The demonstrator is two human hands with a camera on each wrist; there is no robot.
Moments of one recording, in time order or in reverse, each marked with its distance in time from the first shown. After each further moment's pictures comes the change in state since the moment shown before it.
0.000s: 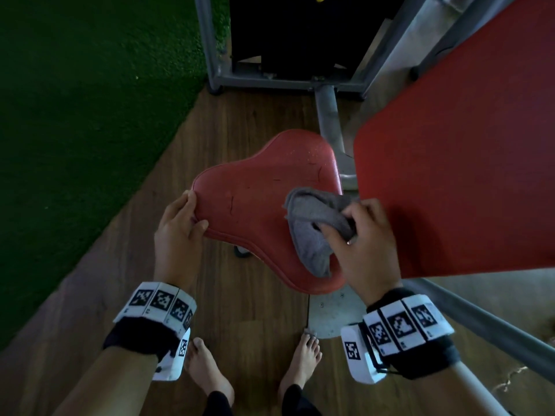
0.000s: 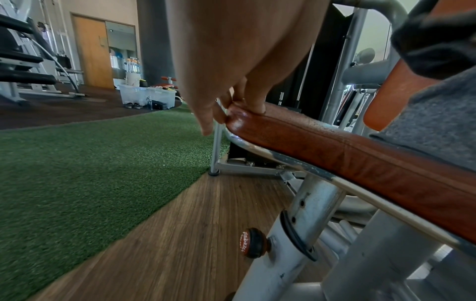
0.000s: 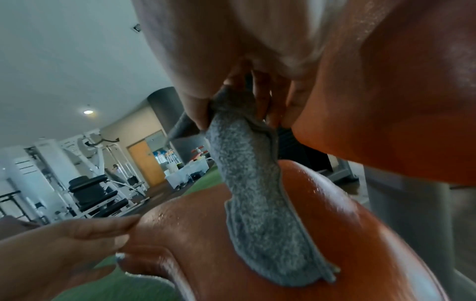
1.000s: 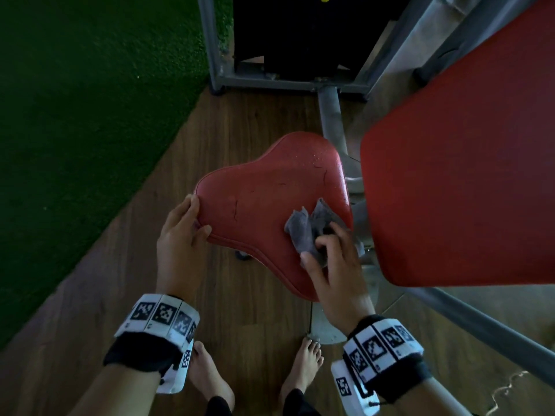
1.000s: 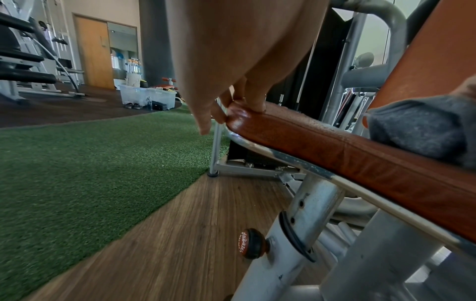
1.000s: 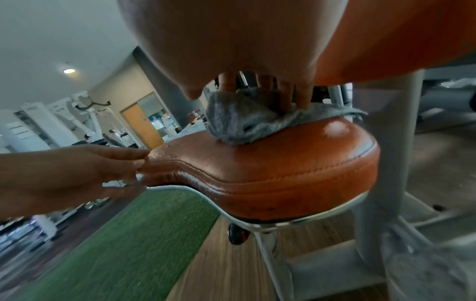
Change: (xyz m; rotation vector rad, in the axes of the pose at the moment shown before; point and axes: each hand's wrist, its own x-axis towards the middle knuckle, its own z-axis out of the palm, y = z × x) left_hand -0.002 -0.008 0.005 -0.089 0.040 0.033; right_hand -0.039 0.011 0.050 0.050 -0.242 0.083
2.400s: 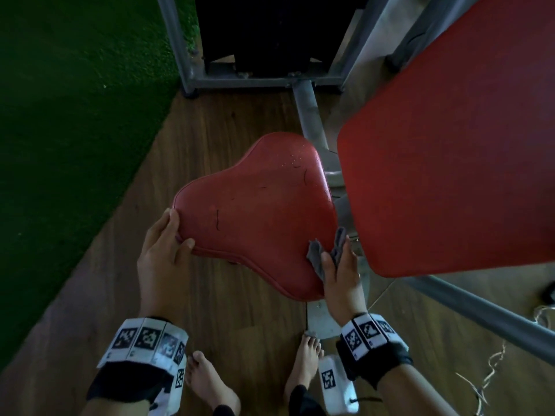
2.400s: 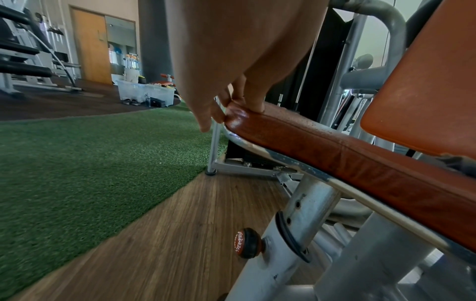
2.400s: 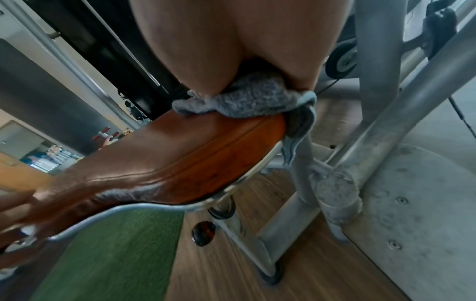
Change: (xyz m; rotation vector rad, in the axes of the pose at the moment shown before) left_hand 0.001 -0.001 -0.005 0.087 -0.031 0.050; right_hand -0.004 0.056 0.027 0.142 0.069 0.458
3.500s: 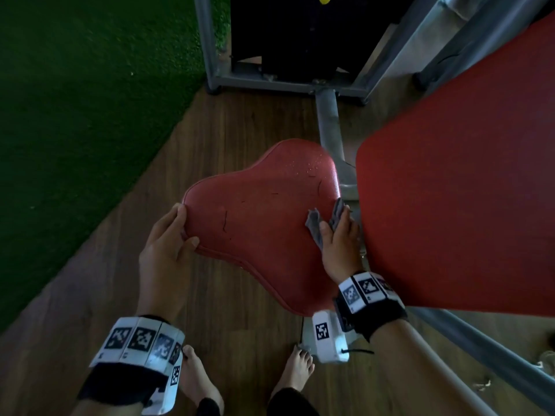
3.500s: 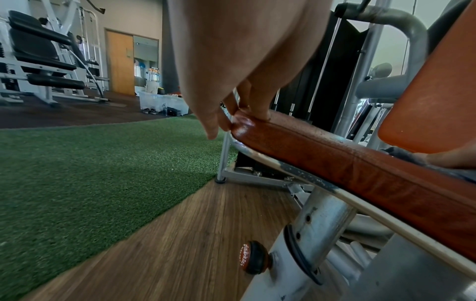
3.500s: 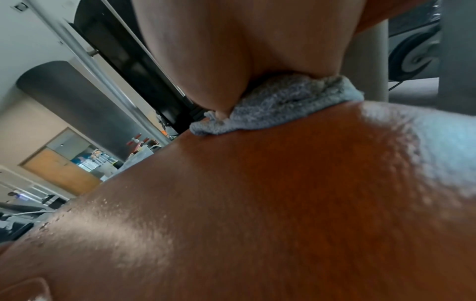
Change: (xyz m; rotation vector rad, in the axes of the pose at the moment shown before) left_hand -0.002 0.007 0.001 -0.113 0.008 -0.084; right_hand 0.072 -0.061 -0.007 -0.152 -0.035 -0.051
